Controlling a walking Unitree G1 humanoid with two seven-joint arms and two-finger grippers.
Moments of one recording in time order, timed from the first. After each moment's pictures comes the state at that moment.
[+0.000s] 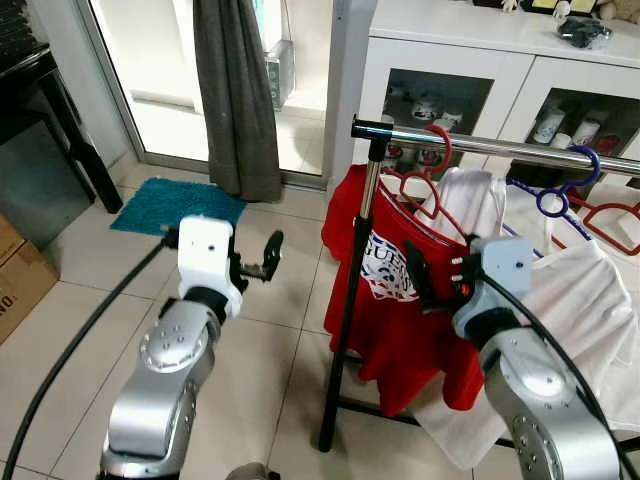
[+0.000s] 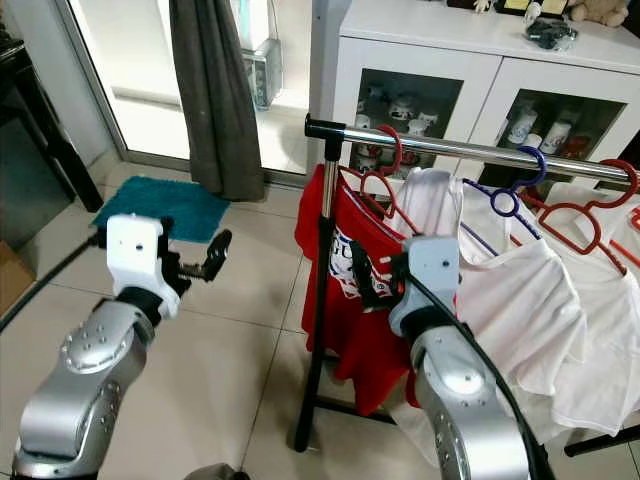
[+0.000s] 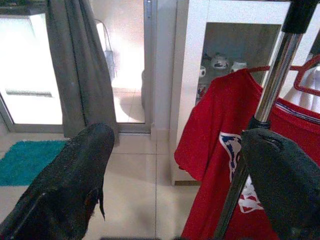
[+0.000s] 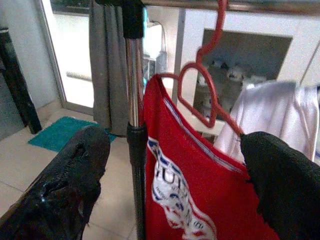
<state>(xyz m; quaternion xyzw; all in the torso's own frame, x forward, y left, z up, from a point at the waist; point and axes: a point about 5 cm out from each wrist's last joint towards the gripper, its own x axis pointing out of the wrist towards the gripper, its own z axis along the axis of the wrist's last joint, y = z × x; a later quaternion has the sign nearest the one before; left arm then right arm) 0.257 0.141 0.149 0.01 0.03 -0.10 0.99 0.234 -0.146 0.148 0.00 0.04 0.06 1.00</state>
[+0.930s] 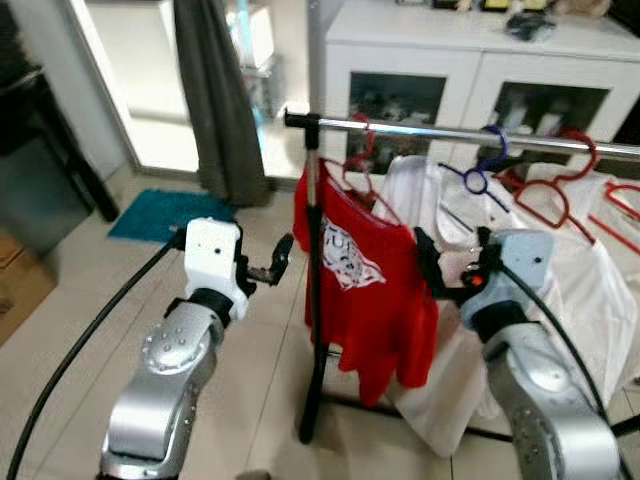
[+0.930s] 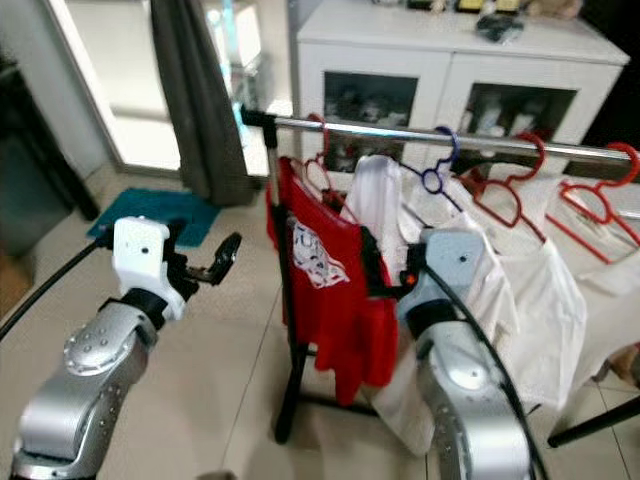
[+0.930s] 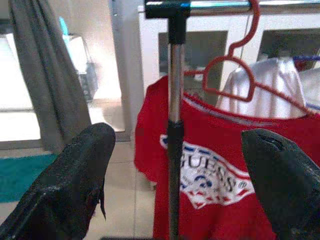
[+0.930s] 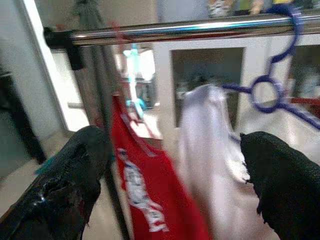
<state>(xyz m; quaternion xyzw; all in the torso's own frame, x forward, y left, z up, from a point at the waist) 0.257 0.137 0.150 0.02 0.02 -0.14 0.99 0.238 -0.145 0.156 0.05 0.01 0.06 1.00</state>
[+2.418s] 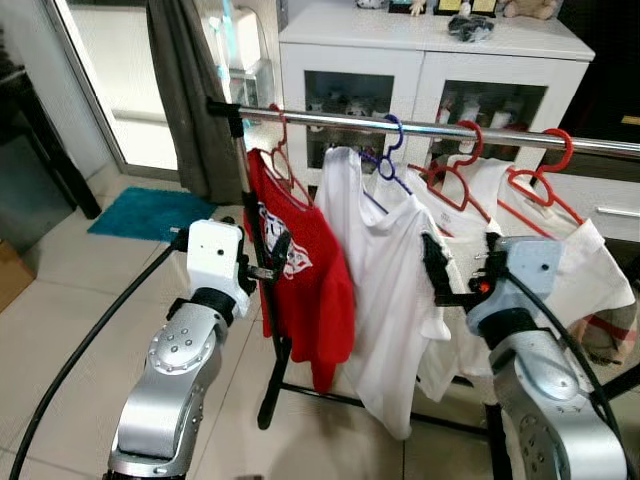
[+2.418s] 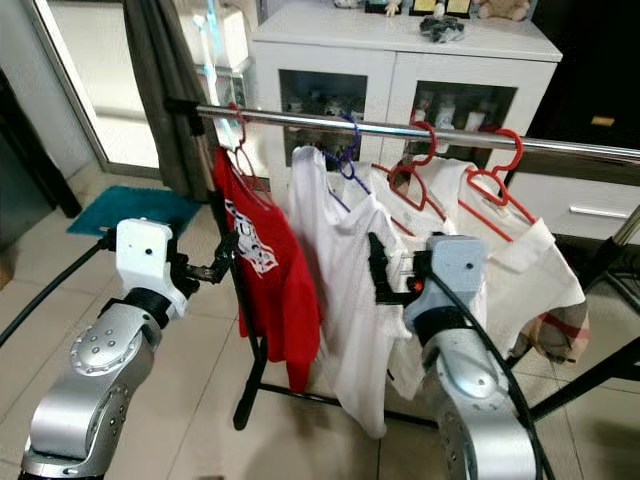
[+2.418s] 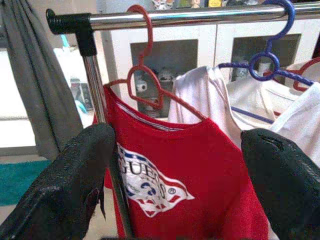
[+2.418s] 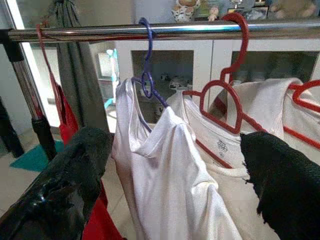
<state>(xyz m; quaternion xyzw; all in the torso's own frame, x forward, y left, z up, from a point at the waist) 0.259 0.135 0.148 0.03 0.01 -0.12 0.99 0.234 -0.155 0.153 0.02 0.01 0.04 1.00</state>
